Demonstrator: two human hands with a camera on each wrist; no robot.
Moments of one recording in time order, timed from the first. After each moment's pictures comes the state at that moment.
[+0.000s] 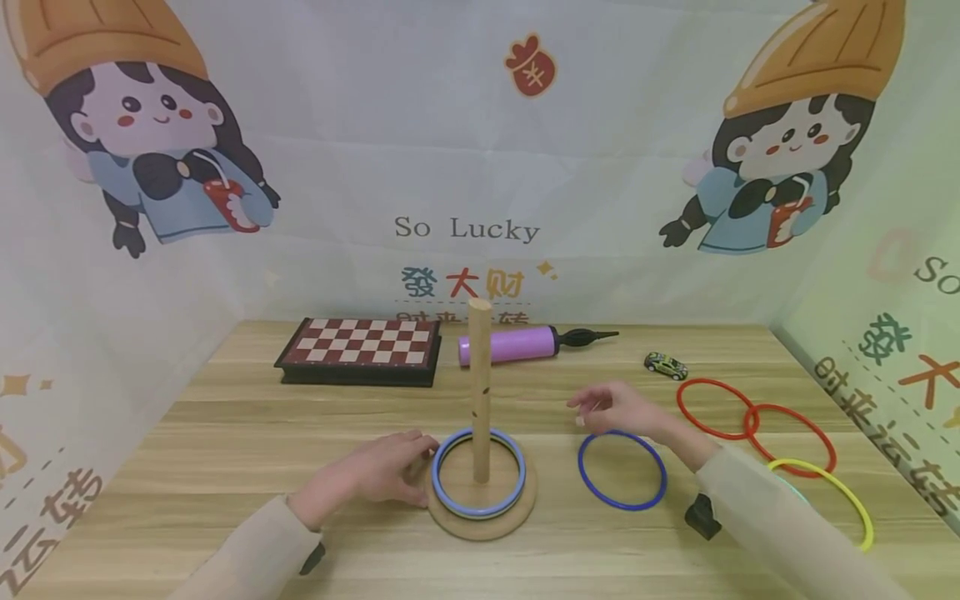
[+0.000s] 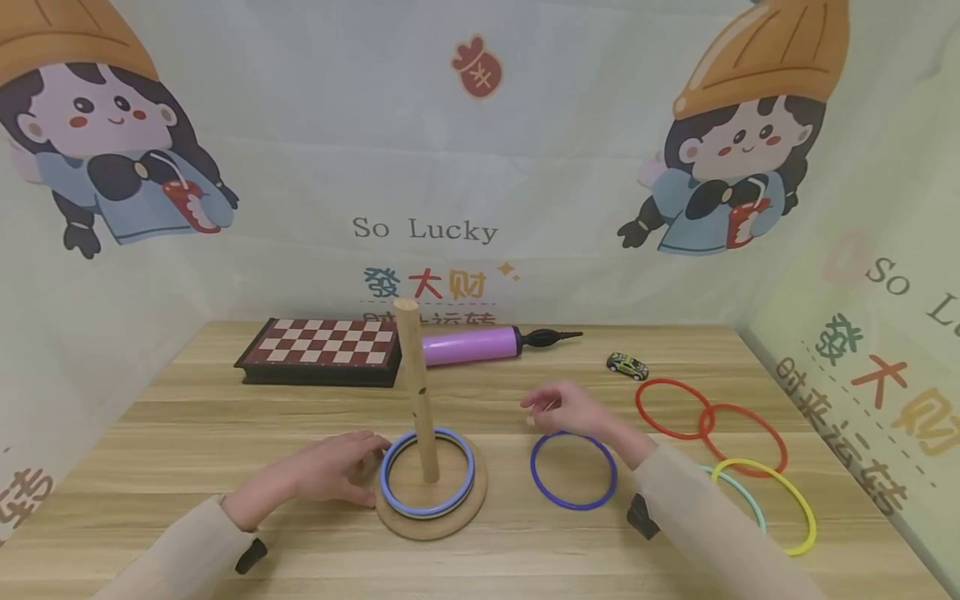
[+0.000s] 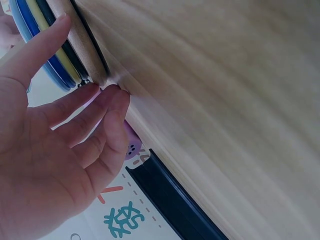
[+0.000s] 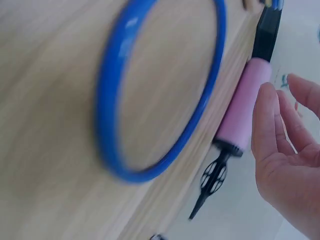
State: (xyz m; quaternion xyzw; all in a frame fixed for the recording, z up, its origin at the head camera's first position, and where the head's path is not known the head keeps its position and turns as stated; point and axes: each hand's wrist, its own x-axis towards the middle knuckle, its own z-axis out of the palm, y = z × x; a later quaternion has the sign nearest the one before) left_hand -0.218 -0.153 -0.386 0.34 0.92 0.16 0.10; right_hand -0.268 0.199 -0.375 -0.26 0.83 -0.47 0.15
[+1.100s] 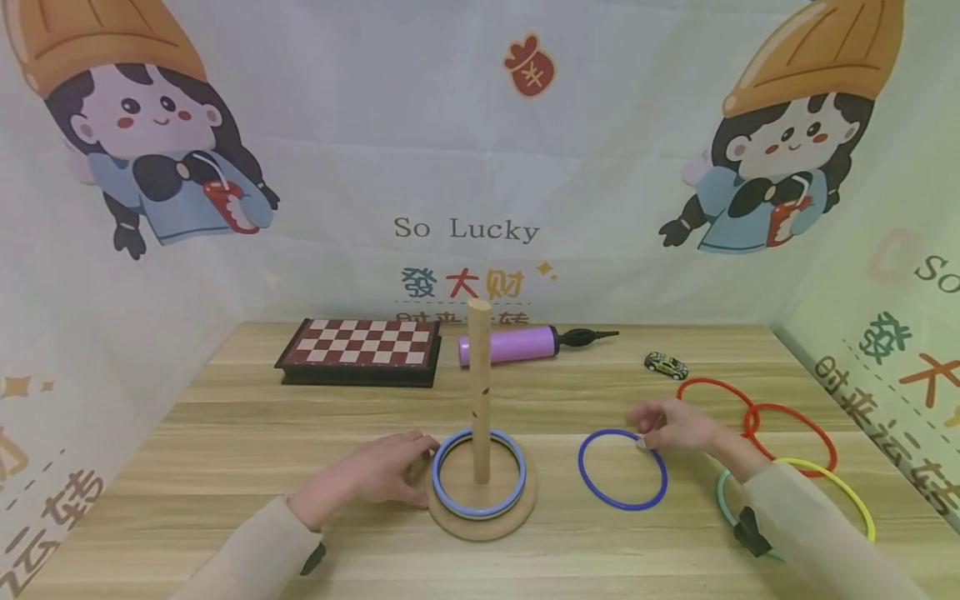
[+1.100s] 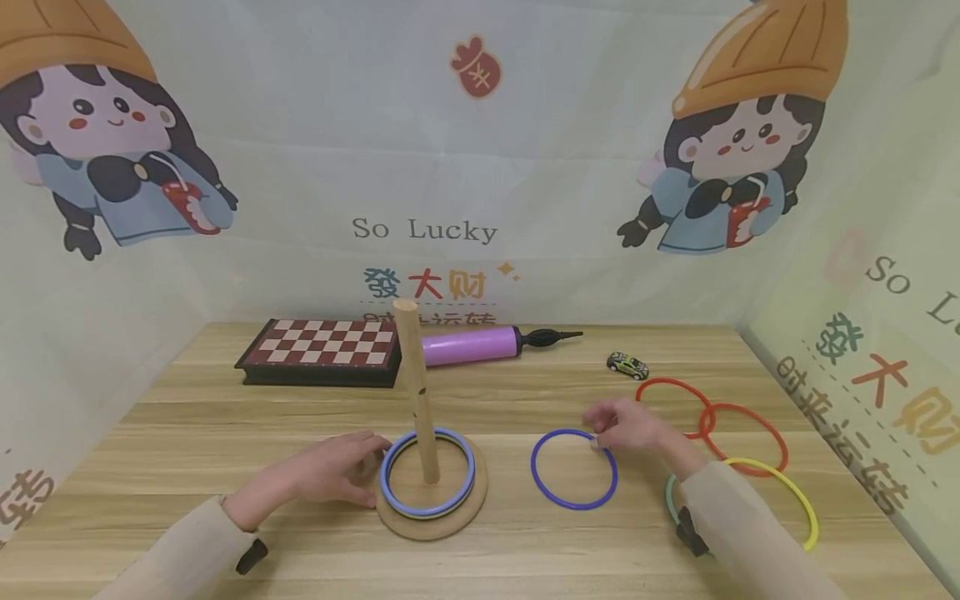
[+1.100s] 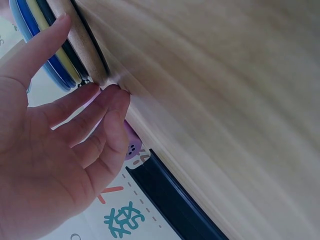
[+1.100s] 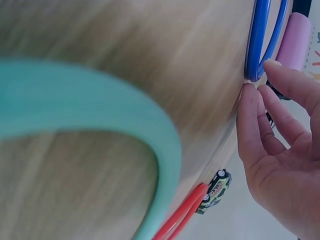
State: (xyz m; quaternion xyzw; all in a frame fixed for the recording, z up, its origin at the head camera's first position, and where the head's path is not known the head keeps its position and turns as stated) left_hand -0.217 -0.152 -0.386 0.34 0.92 0.15 0.10; right_hand -0.264 0.268 -0.395 -0.23 0.88 -0.39 0.14
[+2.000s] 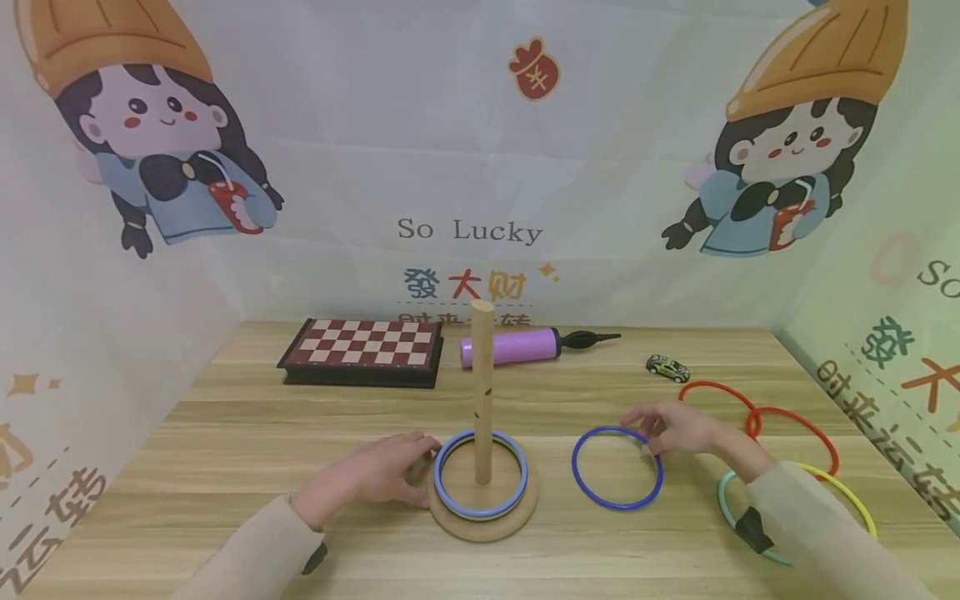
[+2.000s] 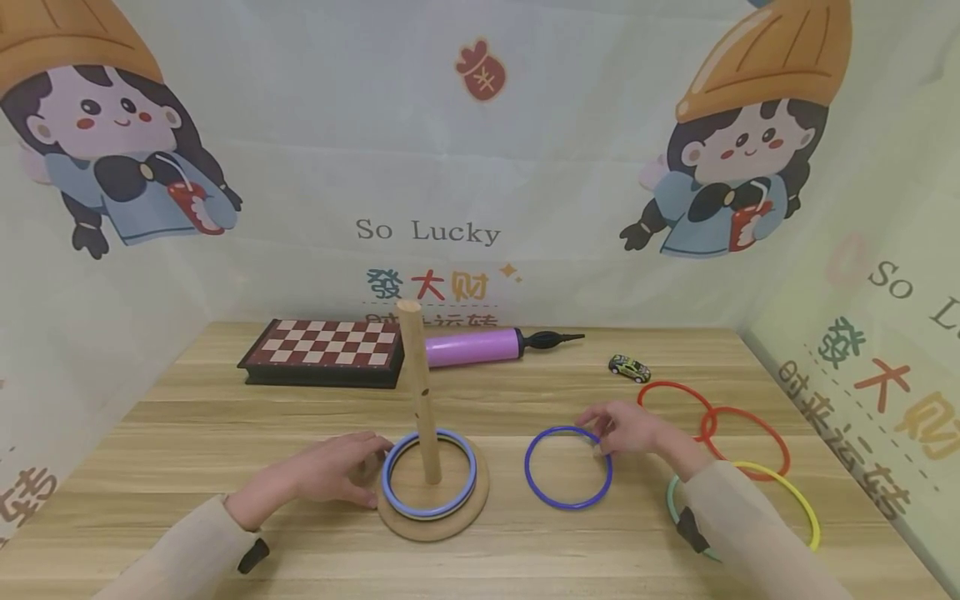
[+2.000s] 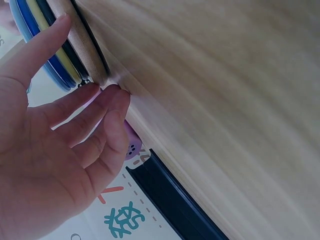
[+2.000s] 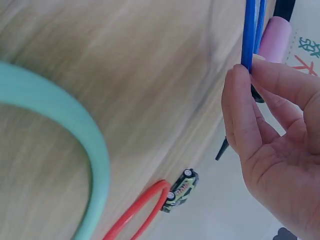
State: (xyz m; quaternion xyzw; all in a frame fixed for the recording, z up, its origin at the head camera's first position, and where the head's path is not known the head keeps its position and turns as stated) left_hand -0.217 -0.153 -0.385 0.33 0.92 0.16 0.11; right_hand -0.259 0.261 -0.376 -0.28 0.86 -0.38 0.20
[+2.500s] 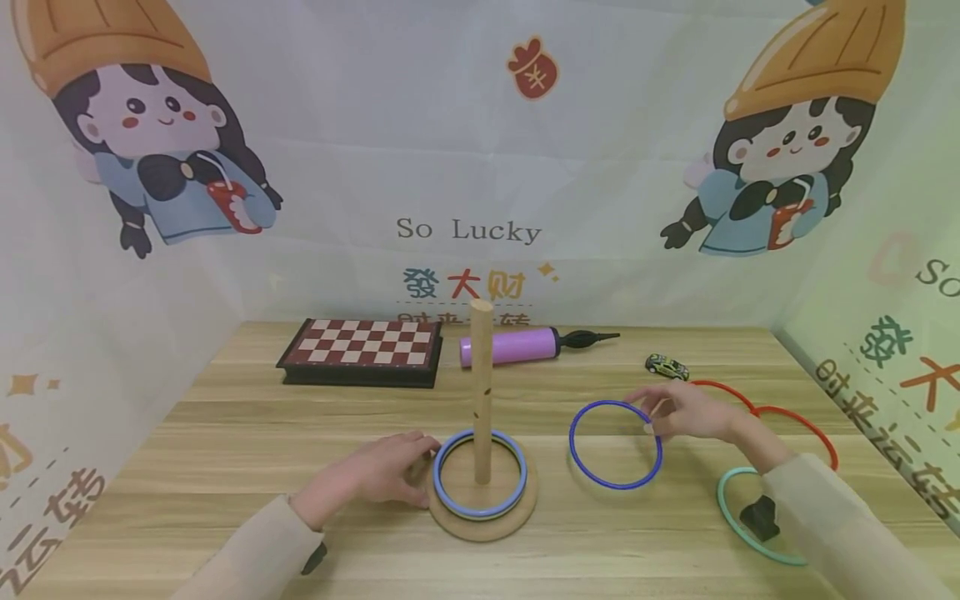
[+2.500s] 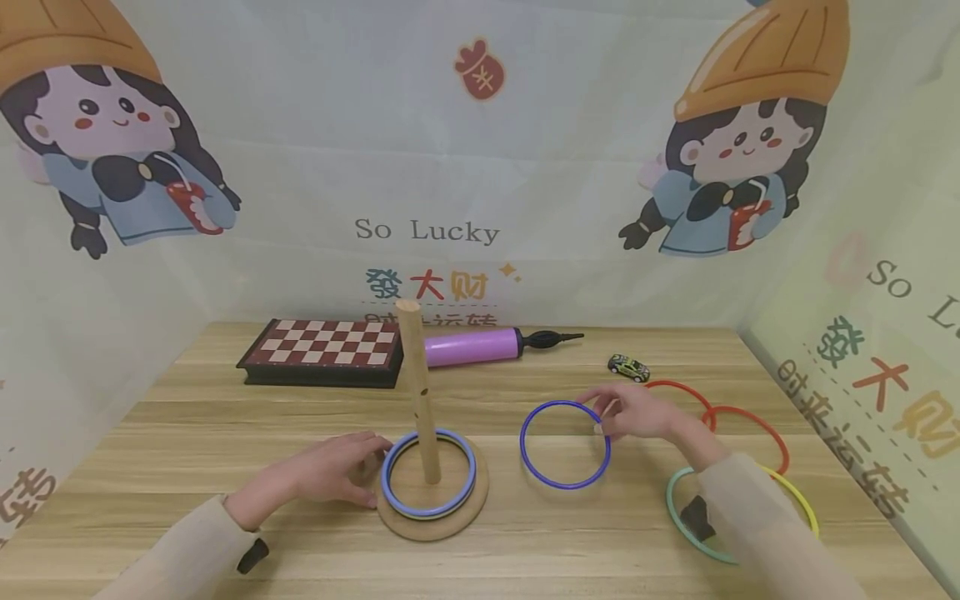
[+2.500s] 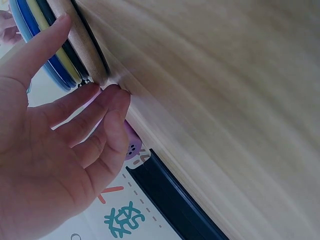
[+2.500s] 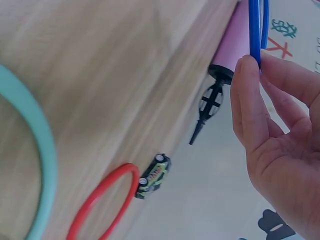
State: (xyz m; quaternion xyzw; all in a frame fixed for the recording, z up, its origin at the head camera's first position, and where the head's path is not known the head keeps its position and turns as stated) left_hand -0.217 -0.152 -0.386 0.34 0.92 0.15 0.10; right_hand -0.256 0.266 -0.351 -0.28 0.85 -0.41 0.18
